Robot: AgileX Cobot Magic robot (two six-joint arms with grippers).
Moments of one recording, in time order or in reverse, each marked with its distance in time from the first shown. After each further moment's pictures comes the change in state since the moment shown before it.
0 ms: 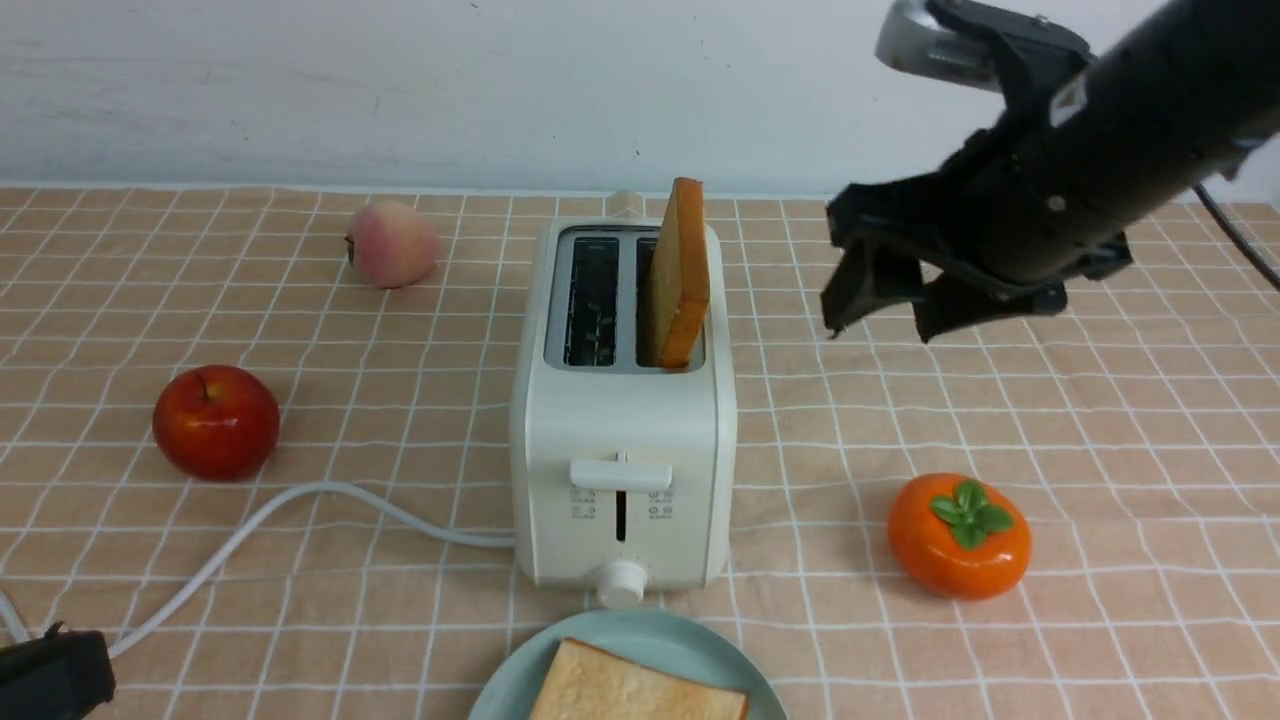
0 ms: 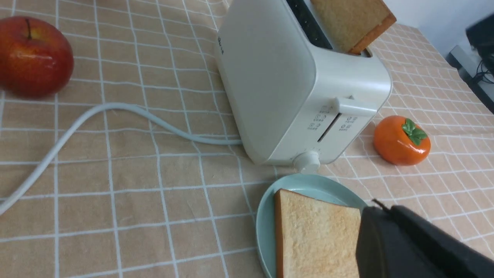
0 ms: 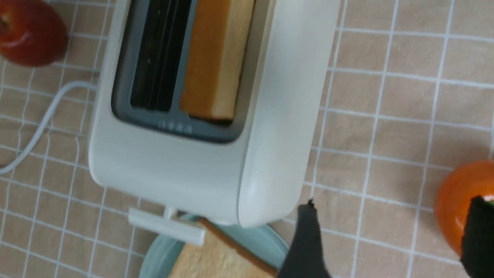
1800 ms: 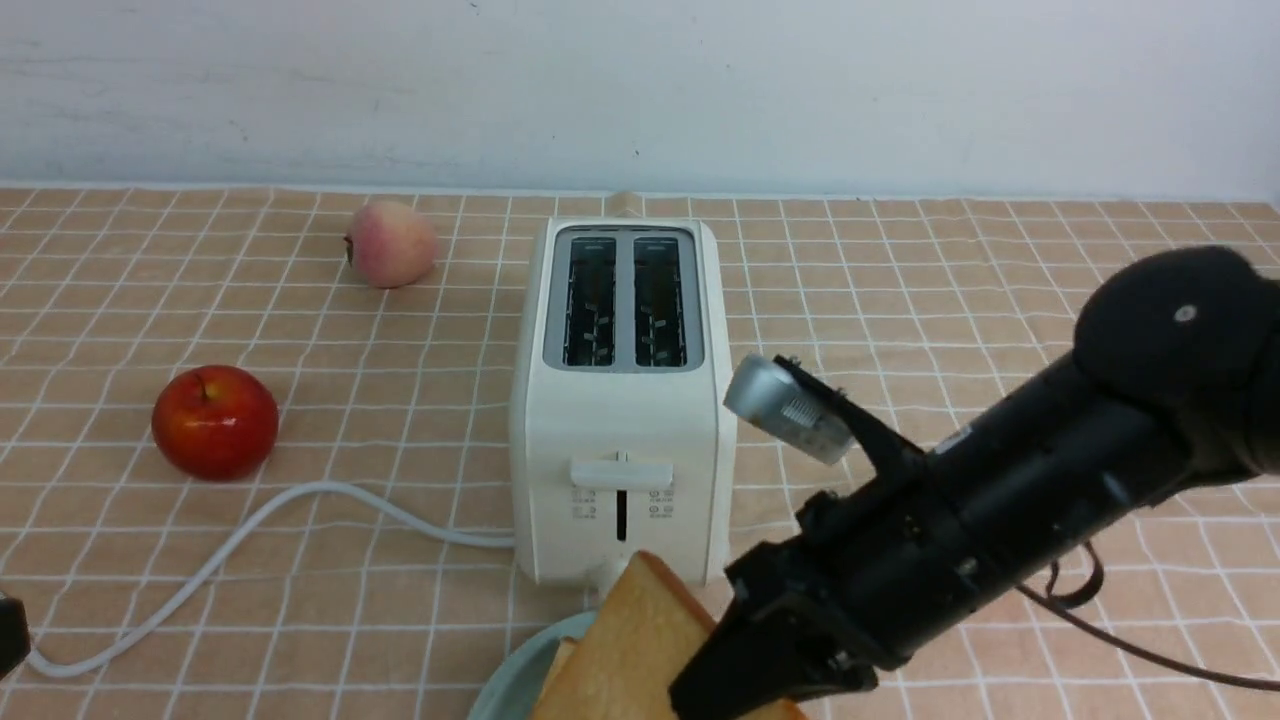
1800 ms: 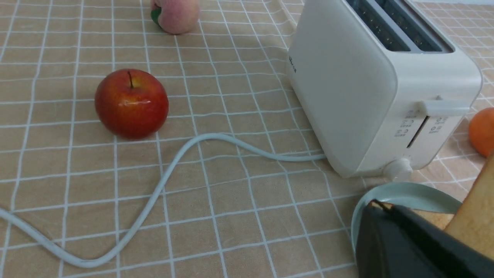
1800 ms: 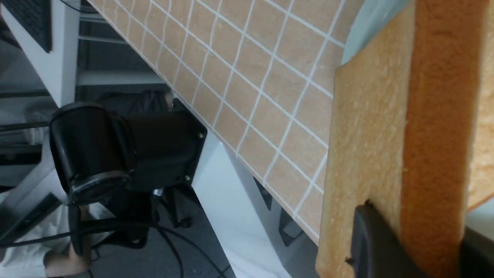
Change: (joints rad) right arm 0.076 -0.048 0.604 0.829 -0.007 -0.706; left arm 0.000 0.000 0.000 0.256 0.011 -0.004
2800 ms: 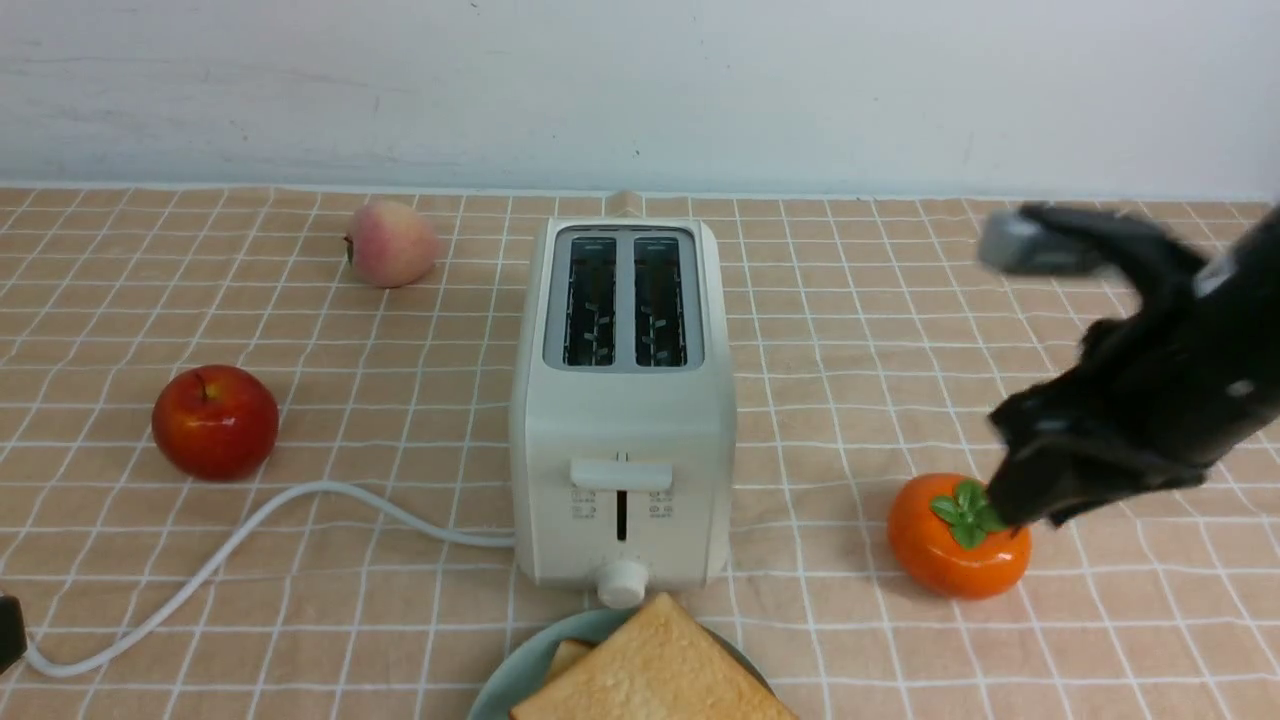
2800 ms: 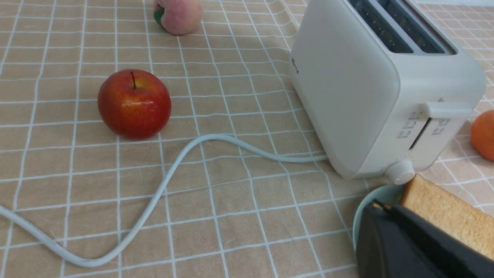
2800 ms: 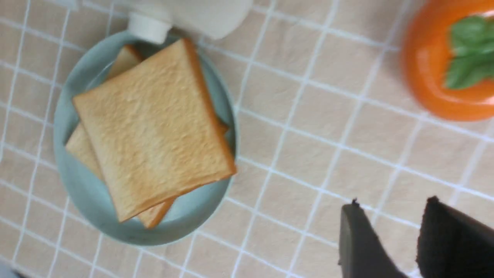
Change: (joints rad) right arm -0.264 -0.241 -0.219 -0.752 0.108 0.374; left arm 0.000 0.000 0.000 0.008 0.000 -0.011
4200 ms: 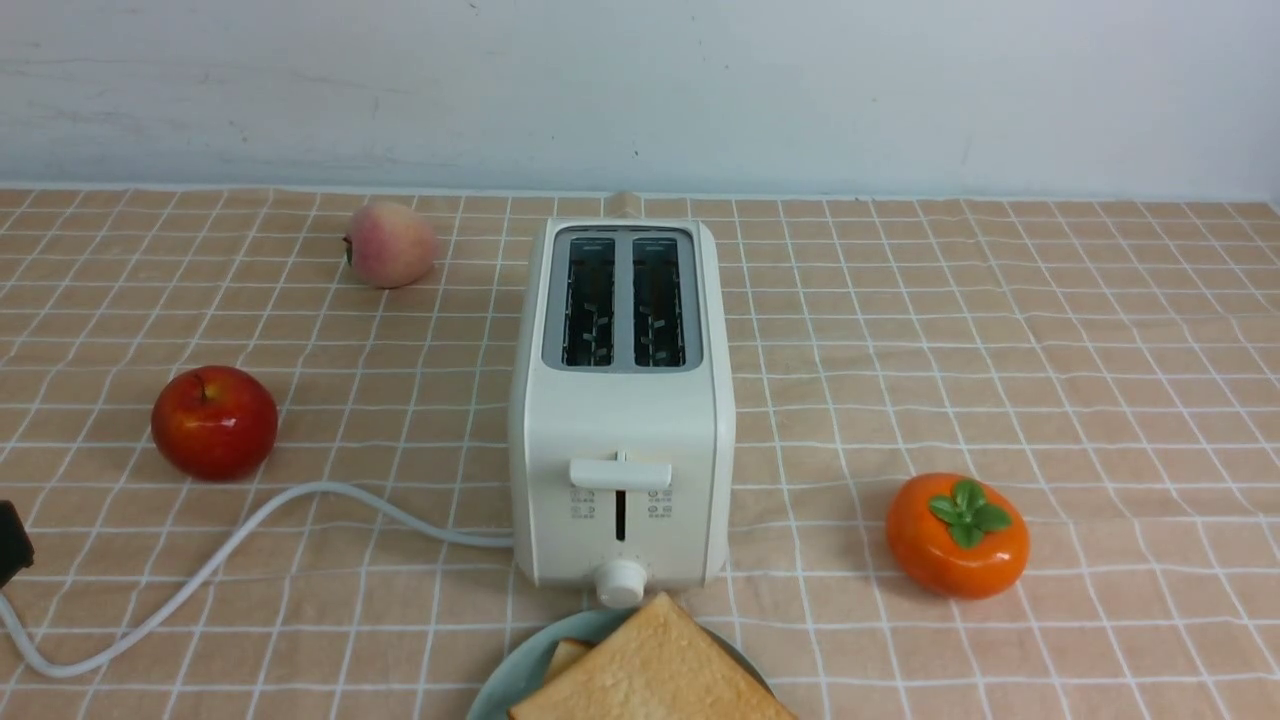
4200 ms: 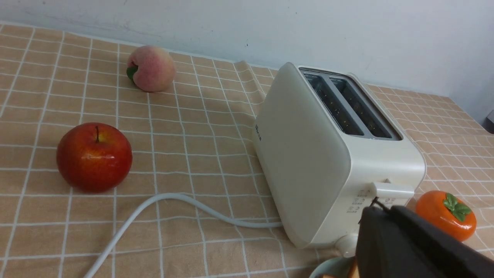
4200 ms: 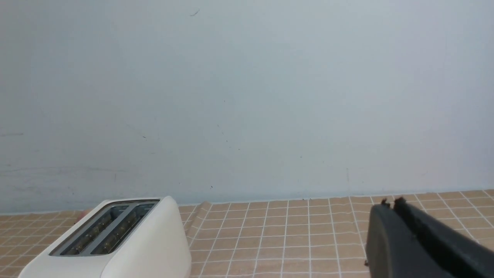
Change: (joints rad) right arm -0.056 -1.303 0.858 -0.412 -0.868 0.349; left arm 0.000 0.000 0.000 0.001 -0.172 -0.127
